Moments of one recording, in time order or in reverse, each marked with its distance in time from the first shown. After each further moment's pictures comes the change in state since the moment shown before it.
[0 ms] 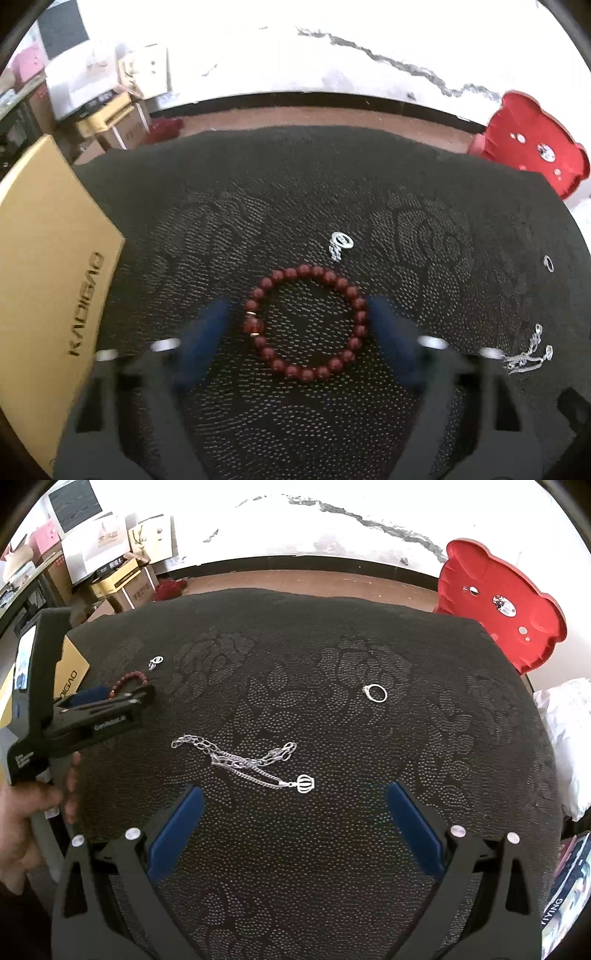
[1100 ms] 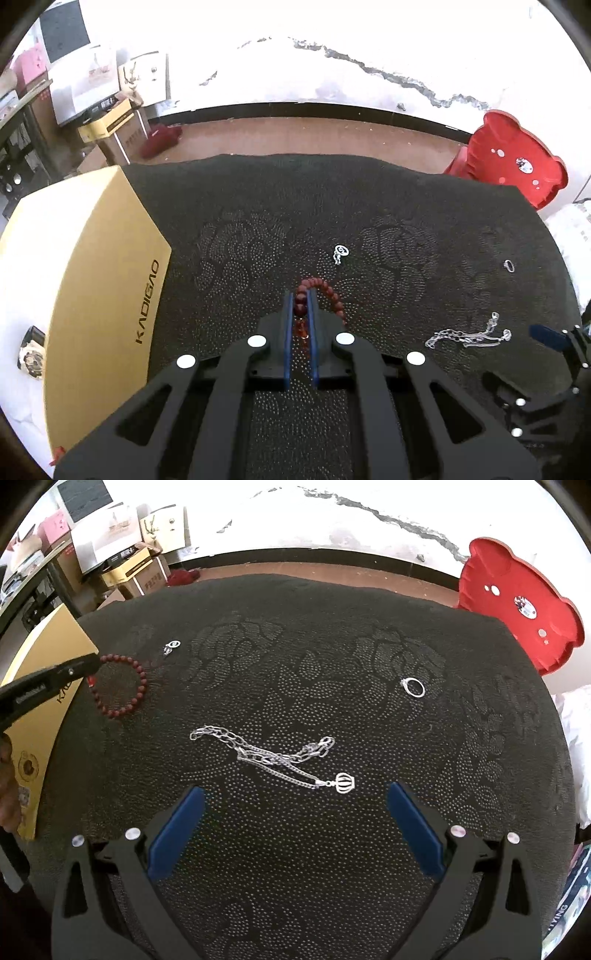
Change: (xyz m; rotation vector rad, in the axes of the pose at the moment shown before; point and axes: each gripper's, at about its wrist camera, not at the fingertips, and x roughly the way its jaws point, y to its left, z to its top) left arm -0.065 0.019 0.005 0.012 -0.012 -0.045; right arm 0.019 0.025 -0.002 -0.043 0.035 0.041
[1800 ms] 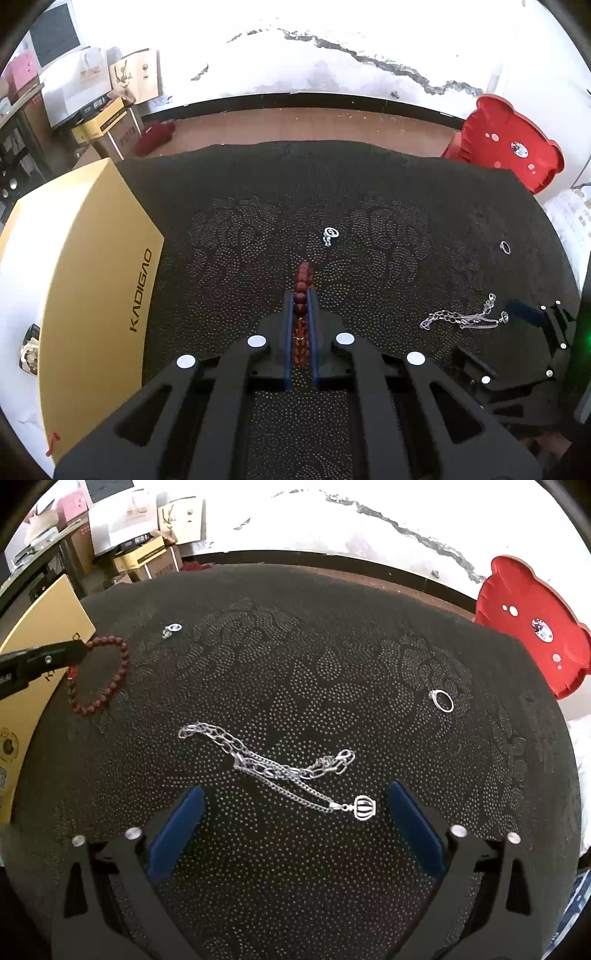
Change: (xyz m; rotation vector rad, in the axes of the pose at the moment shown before) left arm 0.003 -0.001 -0.007 0.026 0.046 -0.006; right arm 0.029 0.012 0.002 -0.099 -0.051 -0.002
